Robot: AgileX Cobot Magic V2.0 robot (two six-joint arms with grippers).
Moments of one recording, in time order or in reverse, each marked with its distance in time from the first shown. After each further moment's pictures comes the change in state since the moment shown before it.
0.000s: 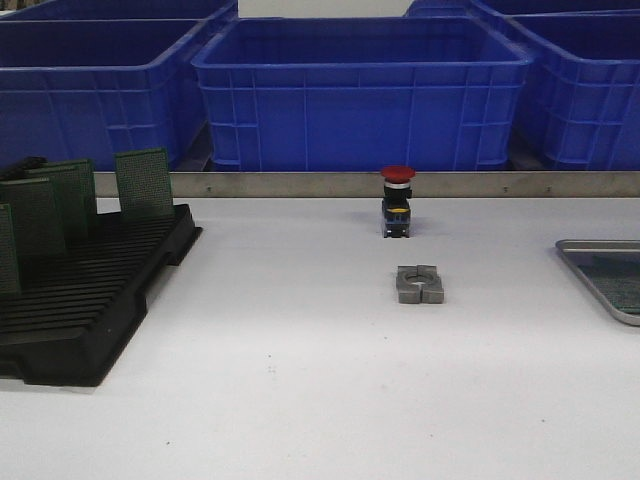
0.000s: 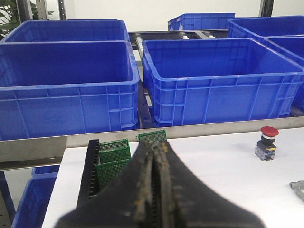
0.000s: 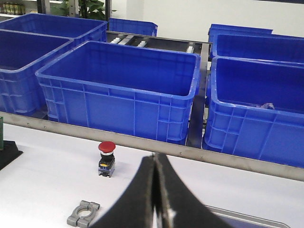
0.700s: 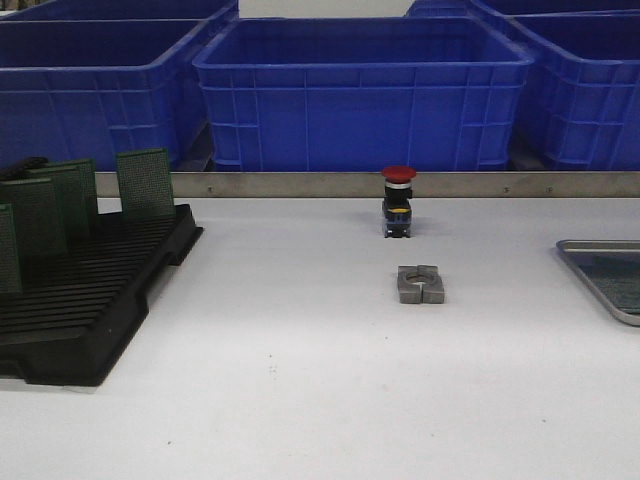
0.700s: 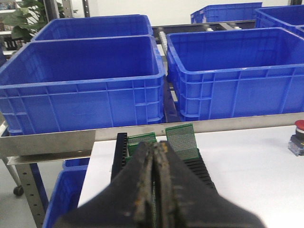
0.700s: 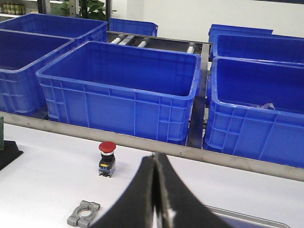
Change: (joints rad) left arm 0.000 0.000 0.028 0.690 -0.041 -0.634; right arm 0.000 0.000 0.000 0.000 0.000 -0.002
